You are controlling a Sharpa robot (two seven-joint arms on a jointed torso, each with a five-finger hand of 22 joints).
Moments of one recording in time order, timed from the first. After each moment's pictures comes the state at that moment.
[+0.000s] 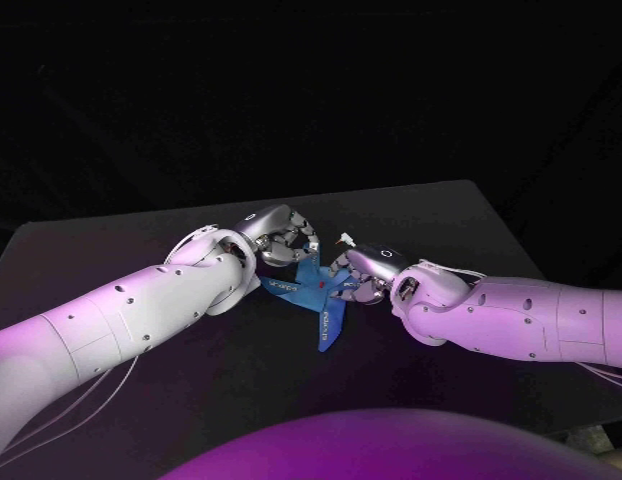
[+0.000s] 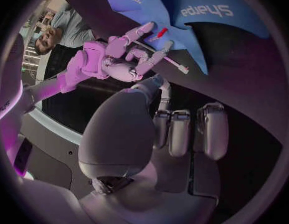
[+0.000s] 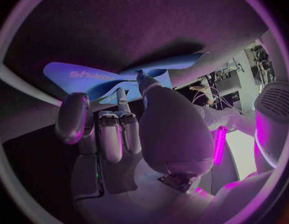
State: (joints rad) left arm 1.06 -0.38 -0.05 1.12 -1.26 -0.31 0.17; left_hand 1.45 -0.12 0.41 0.11 0.14 1.09 0.11 0.14 0.39 1.47 0.01 1.51 1.31 1.47 -0.04 1.57 1.31 0.05 1.47 0.06 1.47 1.31; right arm 0.92 -0.79 -0.14 1.42 -1.58 -0.58 -0.13; right_hand 1.37 -0.21 0.24 0.21 0.09 1.00 0.13 0.09 0.37 1.46 0.05 1.57 1.31 1.46 -0.04 1.57 1.31 0.07 1.46 0.06 1.09 1.31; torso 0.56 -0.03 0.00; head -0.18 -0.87
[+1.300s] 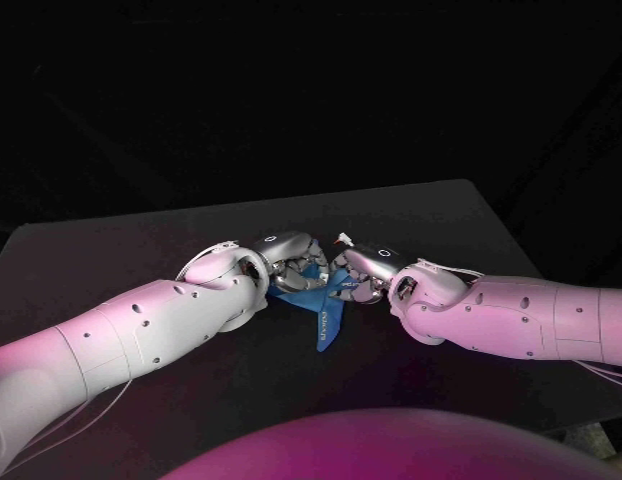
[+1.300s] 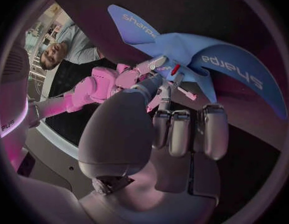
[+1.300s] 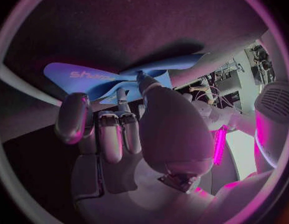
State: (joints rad) left arm 1.04 -0.36 -0.08 1.16 -1.41 -0.22 0.12; left_hand 1.43 -0.13 0.42 0.10 0.13 1.09 0.10 0.14 0.40 1.47 0.01 1.51 1.31 1.47 -0.04 1.57 1.31 0.05 1.47 0.06 1.47 1.31; right arm 0.92 -0.79 -0.14 1.42 -1.58 -0.58 -0.13; right_hand 1.37 -0.21 0.24 0.21 0.09 1.00 0.13 0.09 0.37 1.46 0.05 1.57 1.31 1.46 -0.04 1.57 1.31 0.07 1.46 0.06 1.09 1.31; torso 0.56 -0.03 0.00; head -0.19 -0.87
